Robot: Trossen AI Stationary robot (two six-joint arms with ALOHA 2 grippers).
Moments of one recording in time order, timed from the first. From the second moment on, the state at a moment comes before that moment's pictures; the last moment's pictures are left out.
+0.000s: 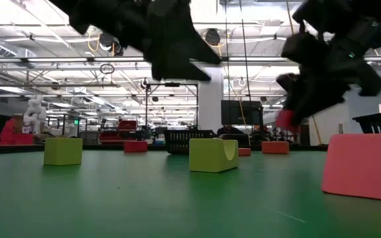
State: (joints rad) left arm -0.20 1.69 0.94 0.29 -0.22 -0.23; right arm 0.10 1.17 0.49 -0.17 0.11 -0.13
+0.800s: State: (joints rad) left arm 0.09 1.34 0.94 0.06 -0.10 -0.01; right arm -0.29 1.55 0.90 0.10 -0.13 -0.26
